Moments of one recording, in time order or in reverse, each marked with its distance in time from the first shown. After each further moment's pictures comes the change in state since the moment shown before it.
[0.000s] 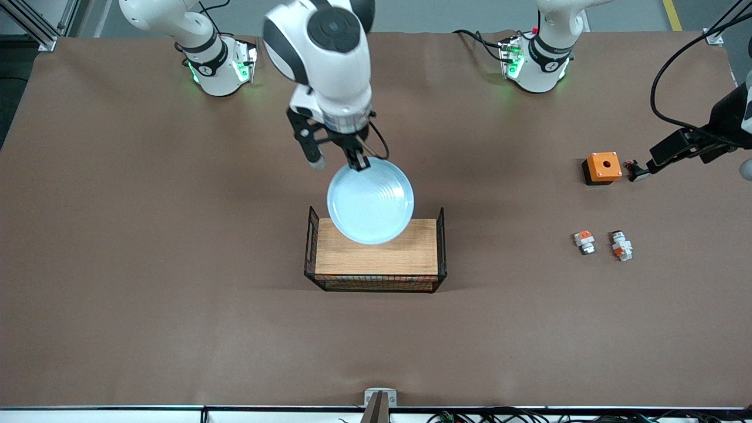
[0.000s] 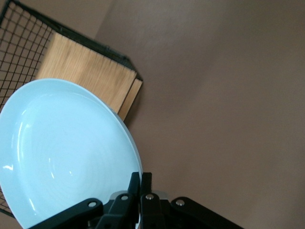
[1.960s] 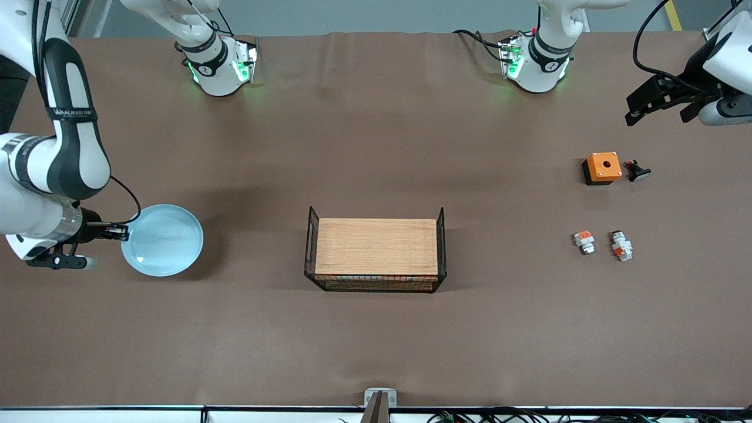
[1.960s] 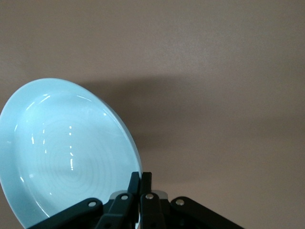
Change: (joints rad) left arm -0.313 -0.156 0.277 -0.142 -0.032 -0.071 0.092; right arm -0.905 0.021 -0.017 -0.473 0.019 0.384 -1.985
